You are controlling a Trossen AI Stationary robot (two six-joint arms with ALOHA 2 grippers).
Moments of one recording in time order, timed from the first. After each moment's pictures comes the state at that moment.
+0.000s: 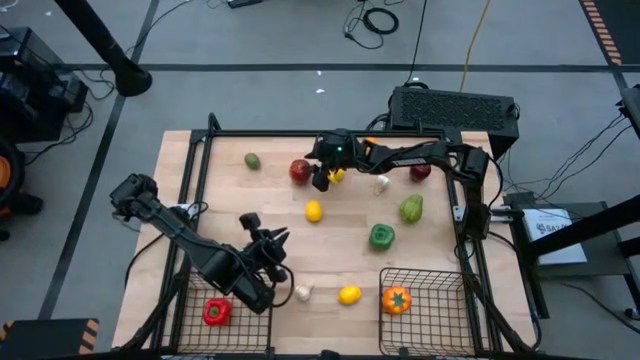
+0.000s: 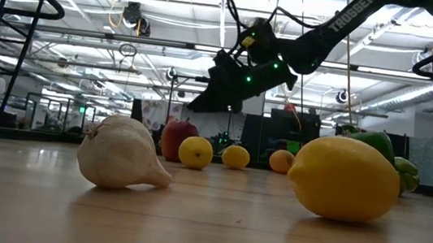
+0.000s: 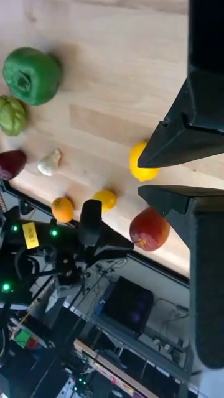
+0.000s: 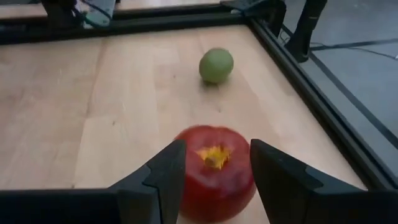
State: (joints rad) left arm -0.61 1.65 1.41 -1.09 -1.06 -0.65; right arm -0.40 1.98 1.24 0.29 -0.17 -0.08
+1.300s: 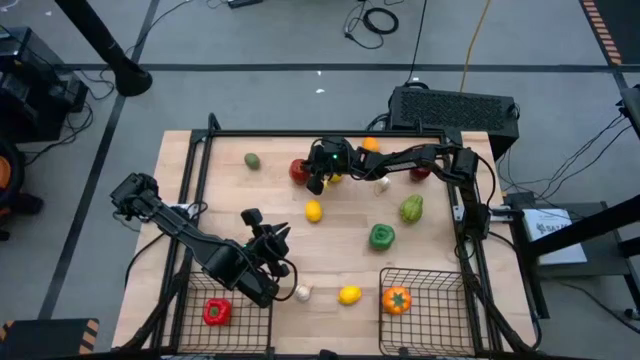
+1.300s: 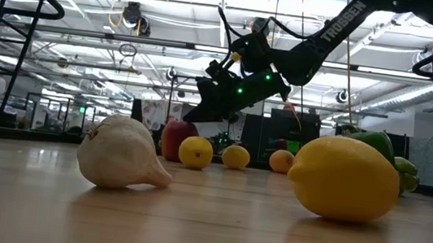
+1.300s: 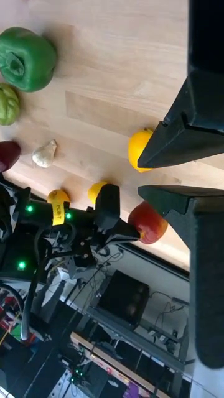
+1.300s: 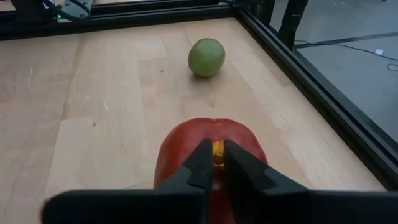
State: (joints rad) left arm -0.58 1.65 1.41 -1.09 -1.06 -0.62; right arm -0.38 2.06 1.24 0.38 -0.08 -0.04
